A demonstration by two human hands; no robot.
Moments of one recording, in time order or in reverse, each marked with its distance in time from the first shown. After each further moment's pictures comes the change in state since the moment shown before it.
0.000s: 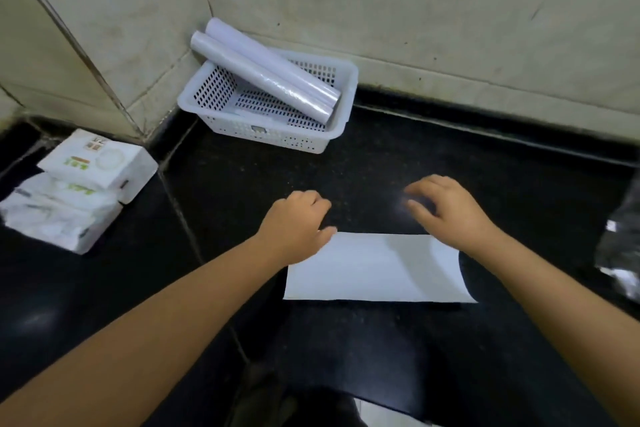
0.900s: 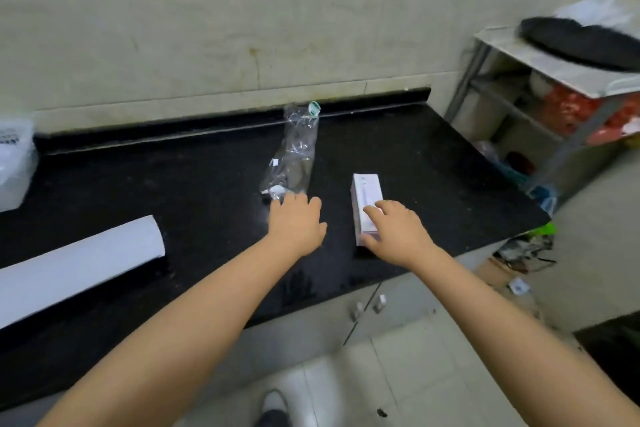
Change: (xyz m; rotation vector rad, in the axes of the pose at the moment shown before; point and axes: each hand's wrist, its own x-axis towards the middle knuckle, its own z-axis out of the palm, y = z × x) left_hand -0.016 0.495 0.040 0.209 -0.065 0.339; right_hand -0.396 0.236 -0.123 -0.235 -0.006 0.618
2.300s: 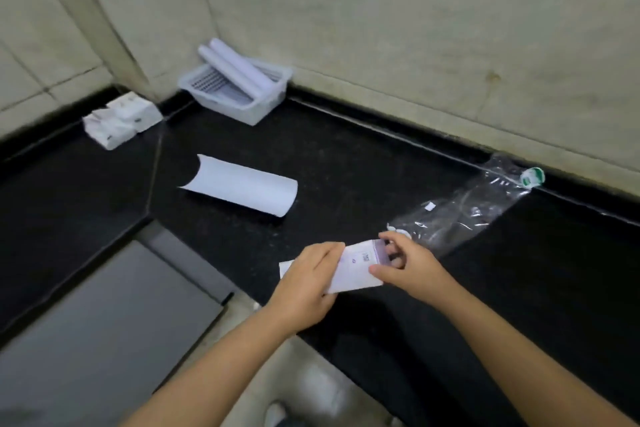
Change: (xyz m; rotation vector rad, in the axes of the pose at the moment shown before) left_hand -0.031 -0.009 0.025 -0.411 0.252 -0.642; right_hand 0.160 -0.053 0.001 0.766 -0.589 -0.639
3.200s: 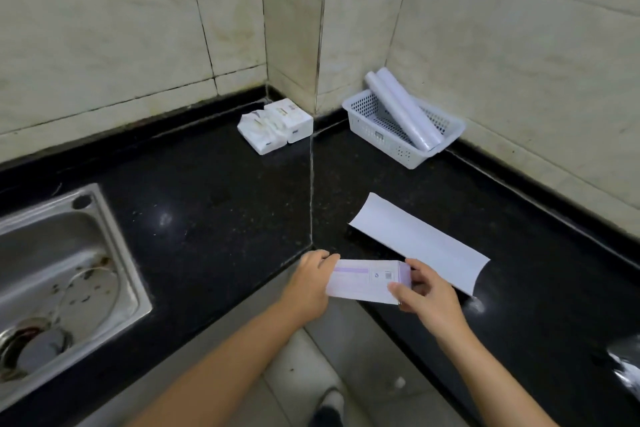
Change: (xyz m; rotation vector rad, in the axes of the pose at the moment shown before) left_hand -0.070 -0.357 -0.103 -0.065 0.014 -0.316; right_hand 0.132 -0.183 0.285 0.077 0.116 0.027
